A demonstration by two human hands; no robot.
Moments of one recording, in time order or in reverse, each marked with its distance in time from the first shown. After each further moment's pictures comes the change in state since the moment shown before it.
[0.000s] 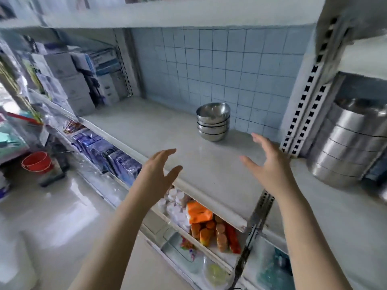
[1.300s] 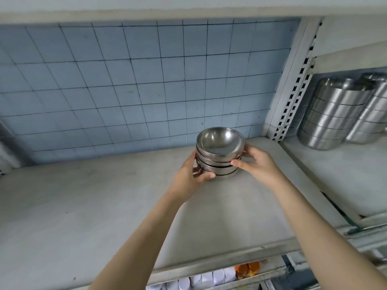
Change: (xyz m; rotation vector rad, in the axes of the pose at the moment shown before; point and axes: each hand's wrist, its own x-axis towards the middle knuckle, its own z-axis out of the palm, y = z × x) left_hand 0.312 -0.114 0.097 -0.682 -0.866 0.433; right_hand 0.131 0.003 0.173 0.110 0.397 0.543
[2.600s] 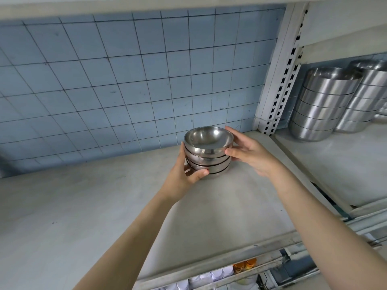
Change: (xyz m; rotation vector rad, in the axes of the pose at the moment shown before) left_hand 0.008 -0.004 0.005 -0.116 -0.071 0.030; right_hand 0.014 -0.016 -0.014 0.194 -0.149 0.115
